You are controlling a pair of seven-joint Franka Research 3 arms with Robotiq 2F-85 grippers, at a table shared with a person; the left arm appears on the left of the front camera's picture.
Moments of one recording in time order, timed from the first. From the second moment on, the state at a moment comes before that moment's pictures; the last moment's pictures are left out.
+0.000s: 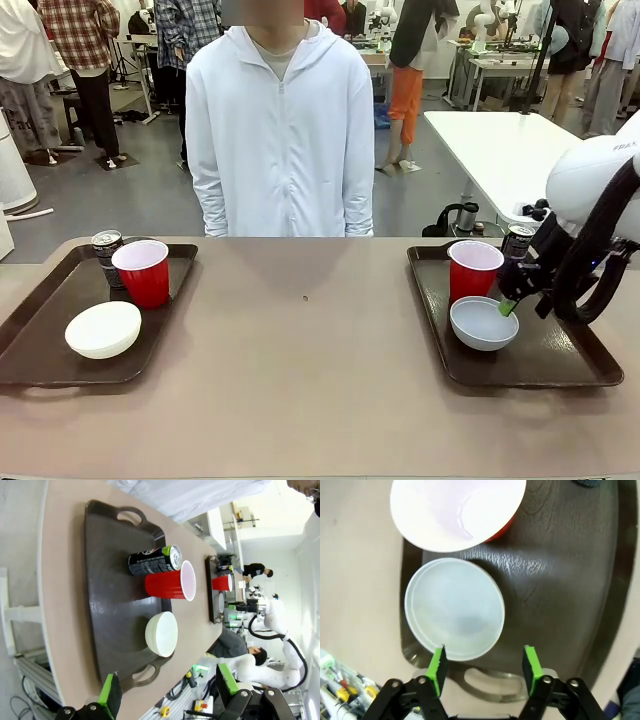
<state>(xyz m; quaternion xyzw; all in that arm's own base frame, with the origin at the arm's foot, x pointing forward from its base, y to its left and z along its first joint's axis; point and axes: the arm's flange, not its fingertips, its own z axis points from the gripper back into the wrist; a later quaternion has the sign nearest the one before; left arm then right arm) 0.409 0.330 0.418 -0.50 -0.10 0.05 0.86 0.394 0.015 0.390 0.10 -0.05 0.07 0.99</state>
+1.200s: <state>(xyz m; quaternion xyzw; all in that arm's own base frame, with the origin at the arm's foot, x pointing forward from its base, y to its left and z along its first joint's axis) 0.409 0.330 0.418 -0.50 -0.10 0.05 0.86 0.328 0.030 0.470 0.05 -0.03 0.07 1.00</state>
